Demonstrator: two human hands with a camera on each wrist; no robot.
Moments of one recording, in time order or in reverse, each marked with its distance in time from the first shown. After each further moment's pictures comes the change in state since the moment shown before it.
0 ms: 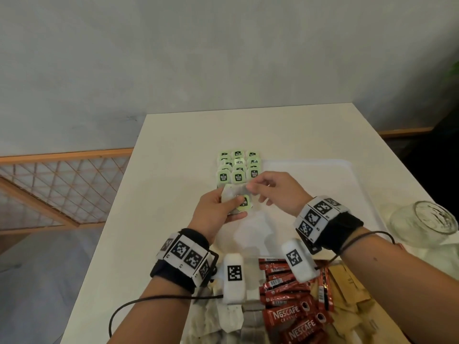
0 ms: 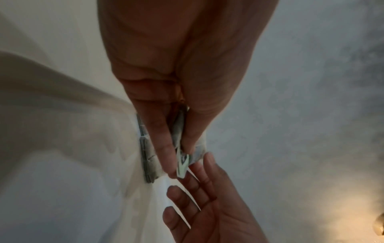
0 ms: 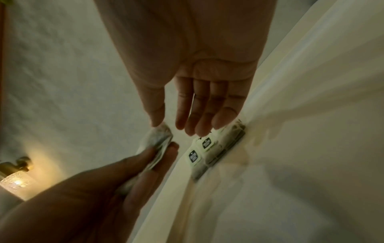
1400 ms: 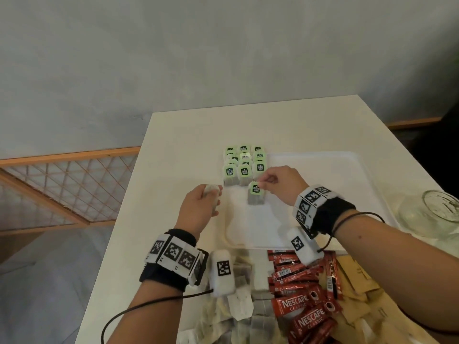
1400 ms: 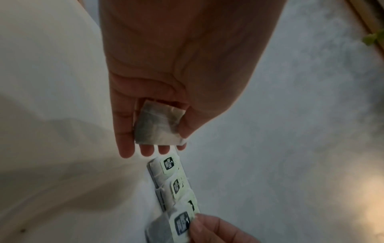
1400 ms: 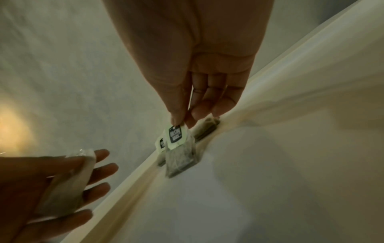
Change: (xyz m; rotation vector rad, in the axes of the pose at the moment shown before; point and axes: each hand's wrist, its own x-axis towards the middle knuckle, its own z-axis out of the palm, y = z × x) left_hand -0.006 -0.002 -0.042 0.321 0.225 0.095; right_hand 0.018 0.021 0.005 -0.341 0.076 0.005
